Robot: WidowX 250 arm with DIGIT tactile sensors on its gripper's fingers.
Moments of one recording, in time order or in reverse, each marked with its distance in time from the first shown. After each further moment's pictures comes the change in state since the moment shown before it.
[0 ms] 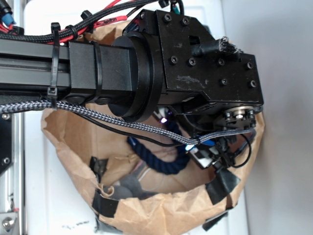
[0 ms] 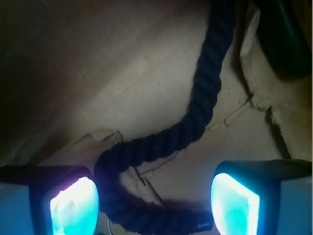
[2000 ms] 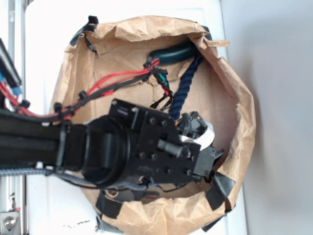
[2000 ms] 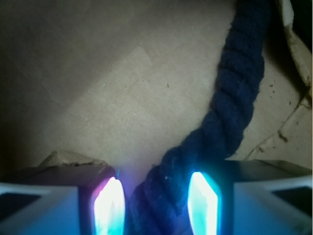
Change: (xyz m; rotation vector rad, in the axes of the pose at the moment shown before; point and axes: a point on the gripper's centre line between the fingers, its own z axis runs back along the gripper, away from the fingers) arm -0.004 -0.007 -0.059 0.022 -0.309 0.077
